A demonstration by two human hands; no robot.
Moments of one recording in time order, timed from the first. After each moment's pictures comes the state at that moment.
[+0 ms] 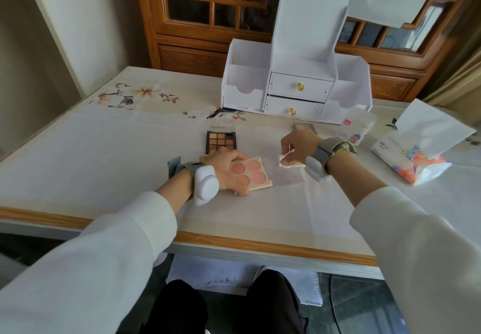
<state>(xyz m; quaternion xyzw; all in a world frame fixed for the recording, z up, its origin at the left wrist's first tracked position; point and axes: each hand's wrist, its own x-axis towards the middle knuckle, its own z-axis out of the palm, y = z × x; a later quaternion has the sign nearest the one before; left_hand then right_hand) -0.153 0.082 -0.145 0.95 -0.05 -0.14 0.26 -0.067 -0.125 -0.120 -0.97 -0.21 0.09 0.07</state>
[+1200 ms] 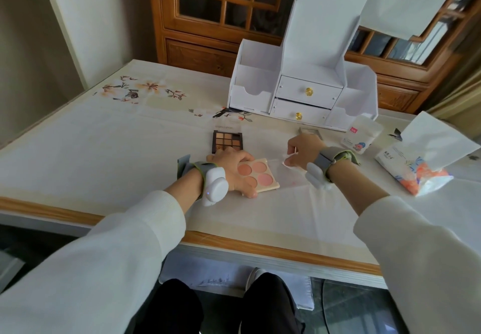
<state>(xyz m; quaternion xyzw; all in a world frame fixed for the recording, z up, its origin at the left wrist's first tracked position) -0.140 0.086 -0.161 0.96 -0.07 -0.10 0.25 -0.067 -0.113 -0.124 -0.98 -0.15 0.07 0.07</state>
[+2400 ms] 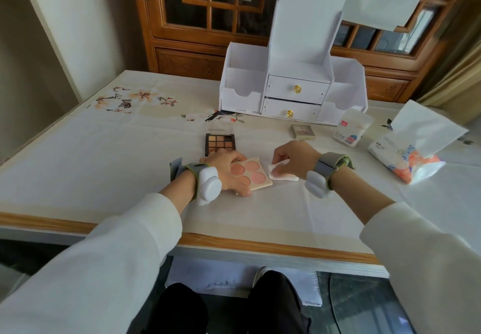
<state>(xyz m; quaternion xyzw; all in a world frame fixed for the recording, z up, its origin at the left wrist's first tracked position) -0.139 0.084 -0.157 0.96 -0.06 -0.11 0.24 -0.103 -0.115 -0.125 -0.97 -0.21 0.08 0.13</state>
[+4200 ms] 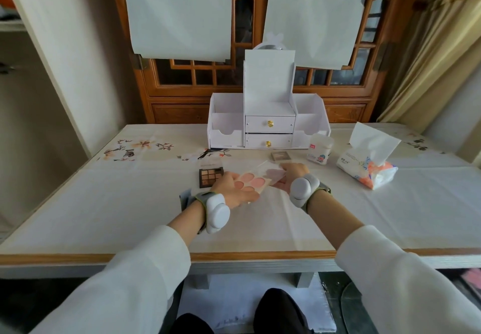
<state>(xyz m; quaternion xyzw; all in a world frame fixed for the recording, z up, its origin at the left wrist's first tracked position) -0.182 0.038 -0.109 0.86 0.01 -0.10 0.50 -0.119 -0.130 -0.113 -0.70 0.21 0.08 0.68</state>
